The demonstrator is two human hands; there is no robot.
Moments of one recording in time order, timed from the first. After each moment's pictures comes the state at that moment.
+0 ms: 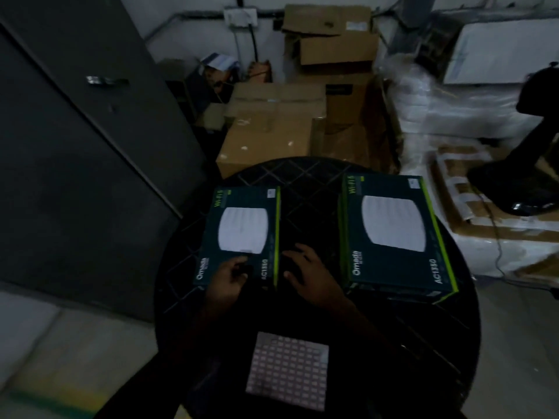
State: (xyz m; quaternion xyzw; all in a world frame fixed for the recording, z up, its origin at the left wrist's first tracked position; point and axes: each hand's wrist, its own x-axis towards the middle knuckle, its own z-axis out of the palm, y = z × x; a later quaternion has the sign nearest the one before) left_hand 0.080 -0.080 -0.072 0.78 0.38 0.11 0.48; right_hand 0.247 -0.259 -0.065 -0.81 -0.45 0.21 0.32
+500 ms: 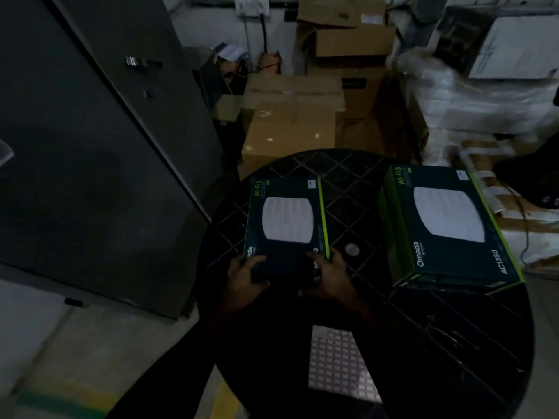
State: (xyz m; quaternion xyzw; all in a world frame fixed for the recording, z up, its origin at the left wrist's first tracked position) left_hand 0.007 0.004 -0.084 0.83 0.35 0.01 0.43; right_hand 0.172 -0.180 -0.090 -0.87 -0.34 0.25 0.25
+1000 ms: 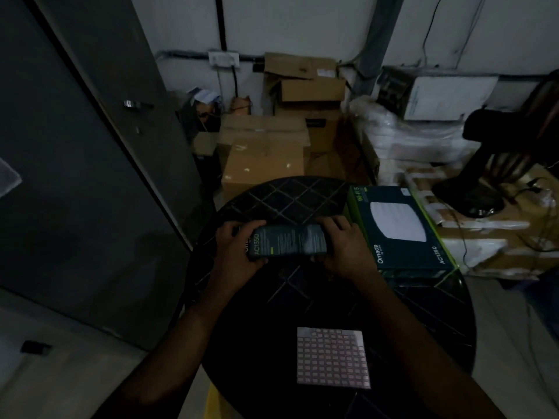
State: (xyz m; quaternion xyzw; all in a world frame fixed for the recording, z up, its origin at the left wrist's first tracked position) left_hand 0.003 -0.020 0.072 0.90 0.19 0.22 0.32; right_hand 0.161 -0.223 0.089 -0.90 -0.40 -0.02 0.18
